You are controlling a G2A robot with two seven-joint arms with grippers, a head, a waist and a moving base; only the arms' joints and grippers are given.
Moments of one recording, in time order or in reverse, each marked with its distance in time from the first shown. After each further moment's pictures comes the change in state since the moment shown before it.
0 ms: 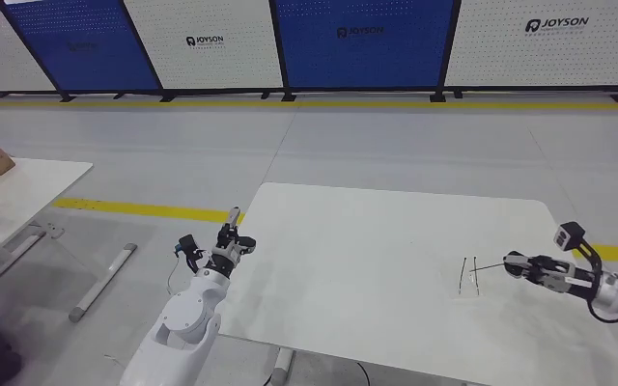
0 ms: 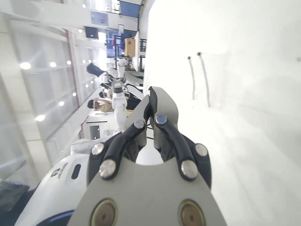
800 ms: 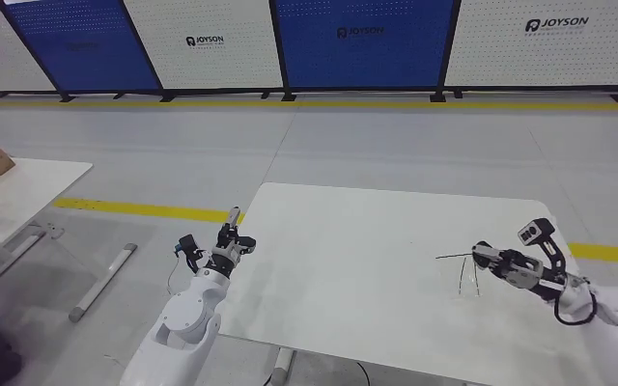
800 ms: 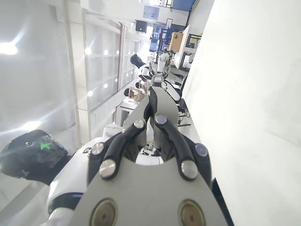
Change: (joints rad) left arm 0.000 0.000 0.000 0.000 0.000 0.000 0.000; right arm -0.174 -0.025 -0.014 -0.340 0.211 0.011 -0.168
